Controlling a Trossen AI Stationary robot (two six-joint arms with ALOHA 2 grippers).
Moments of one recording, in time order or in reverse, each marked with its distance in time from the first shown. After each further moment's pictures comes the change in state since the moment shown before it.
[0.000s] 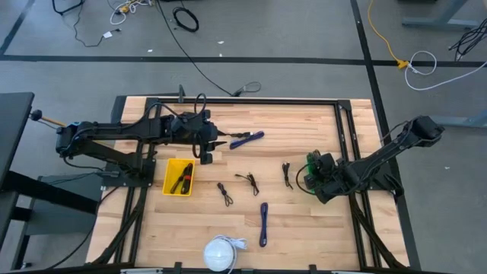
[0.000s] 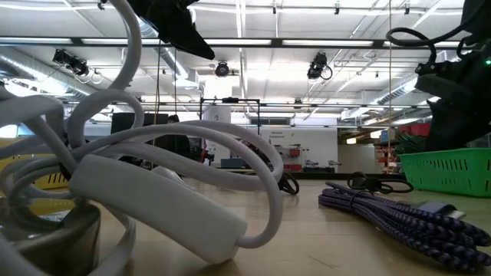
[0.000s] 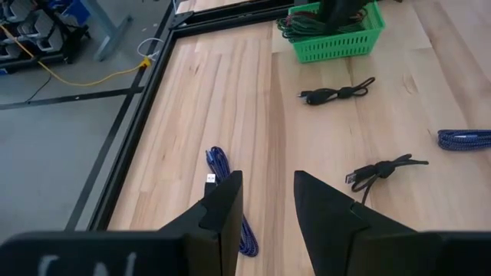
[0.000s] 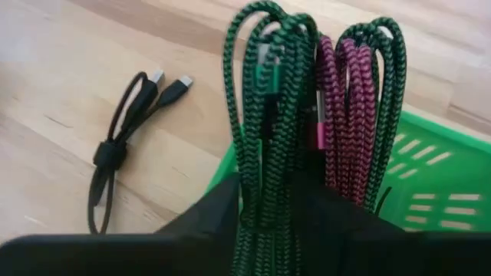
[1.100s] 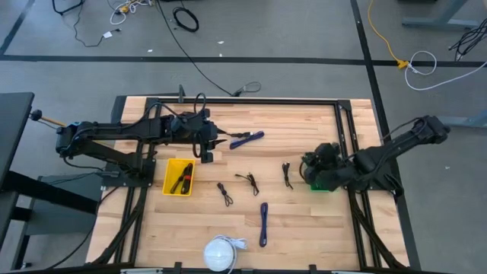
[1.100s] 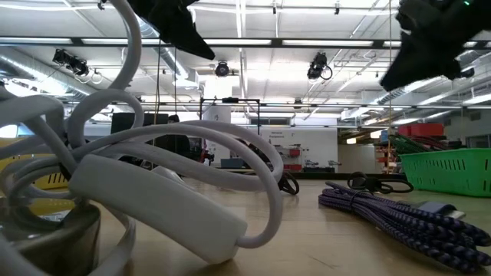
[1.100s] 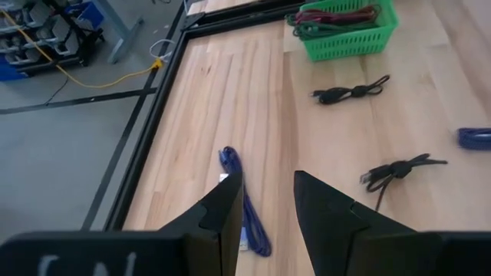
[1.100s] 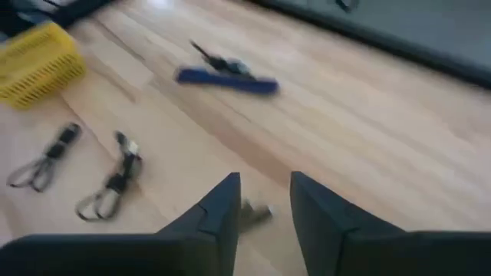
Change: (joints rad) left arm 0.000 0.000 0.000 0.007 -0.041 0.024; right arm -0.070 -0.183 0.165 0.094 0.210 -0.528
